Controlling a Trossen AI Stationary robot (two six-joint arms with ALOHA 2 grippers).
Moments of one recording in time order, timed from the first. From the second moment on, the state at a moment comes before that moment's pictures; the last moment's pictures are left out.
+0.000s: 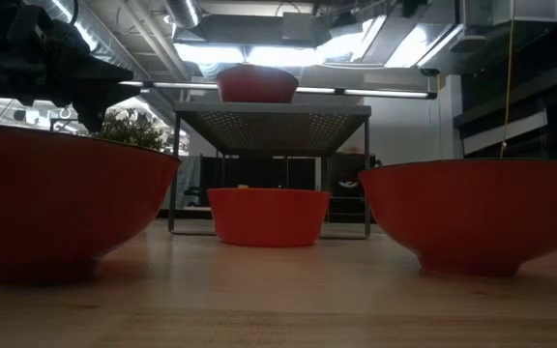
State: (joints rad) left arm 0.30 0.02 0.01 0.05 0.18 -0.34; right arm 0.36 1.69 1.88 -1.50 0.28 0.44
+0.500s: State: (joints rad) left arm 0.30 0.02 0.01 0.05 0.18 -0.34; right arm 0.44 1.42 1.49 -1.52 0.33 0.90
